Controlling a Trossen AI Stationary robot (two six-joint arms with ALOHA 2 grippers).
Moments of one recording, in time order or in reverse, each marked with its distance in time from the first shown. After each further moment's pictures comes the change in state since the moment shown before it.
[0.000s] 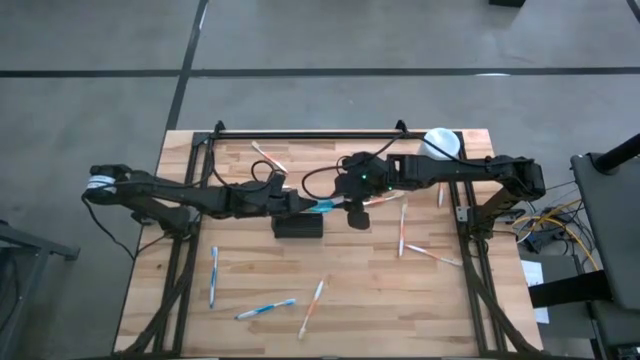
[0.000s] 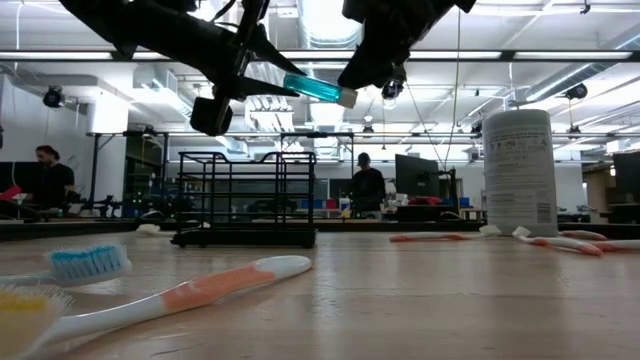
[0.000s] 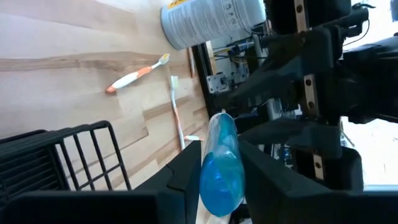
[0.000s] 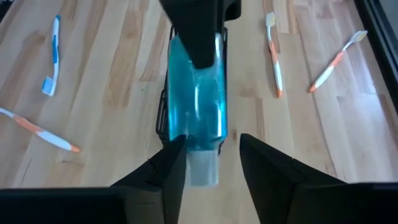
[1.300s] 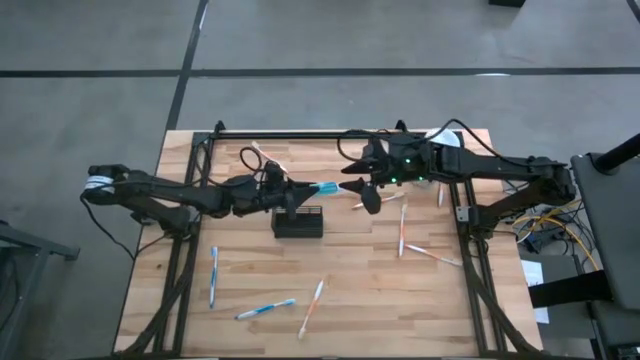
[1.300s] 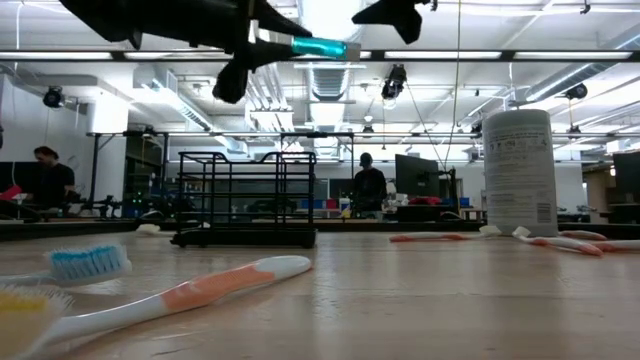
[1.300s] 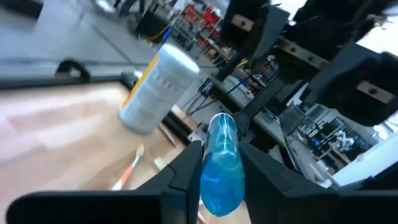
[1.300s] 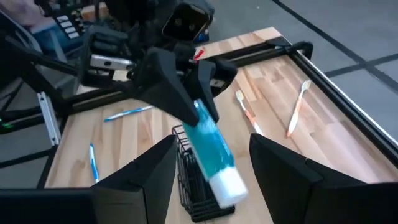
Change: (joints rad) left arm 0.005 -0.021 0.000 0.248 -0.095 0.639; right arm -0.012 -0.257 -0.049 0.154 0.059 0.344
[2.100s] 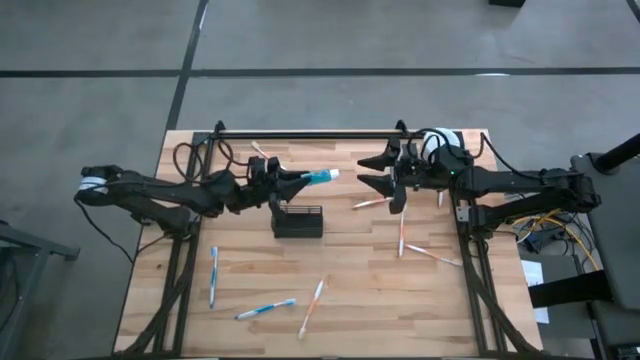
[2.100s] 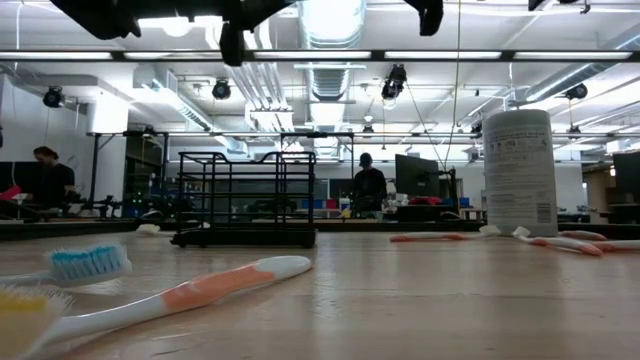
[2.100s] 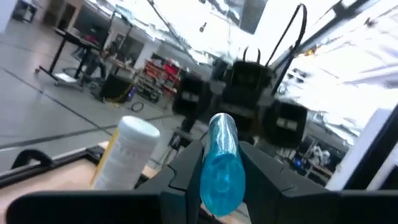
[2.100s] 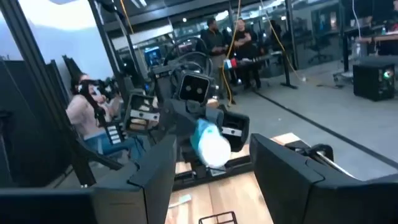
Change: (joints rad) left arm 0.003 -0.059 -0.029 0.261 0.036 0.233; right arm -0.001 -0.243 -0.453 0.733 -0.009 0.045
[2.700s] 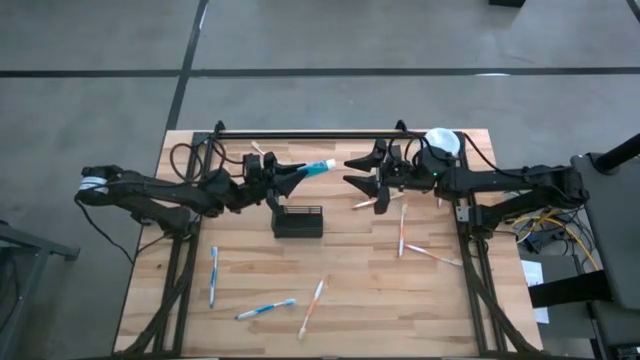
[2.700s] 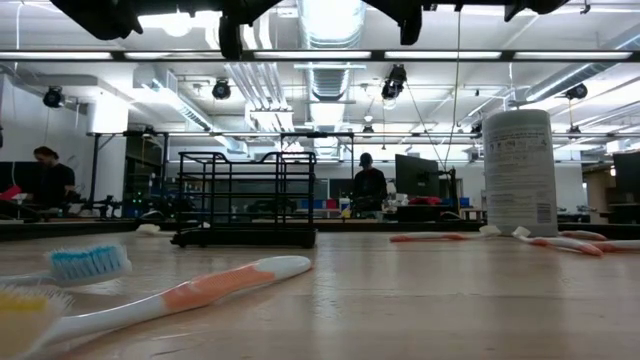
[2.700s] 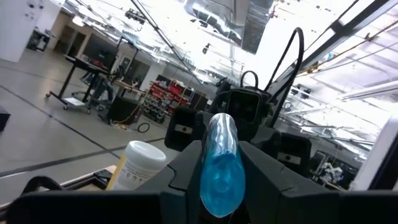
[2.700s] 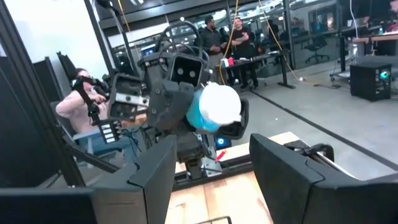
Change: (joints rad) left arm 0.002 0.002 -0.001 0.078 -0.038 0.059; right arm -0.001 0.138 0.039 0.092 0.012 -0.014
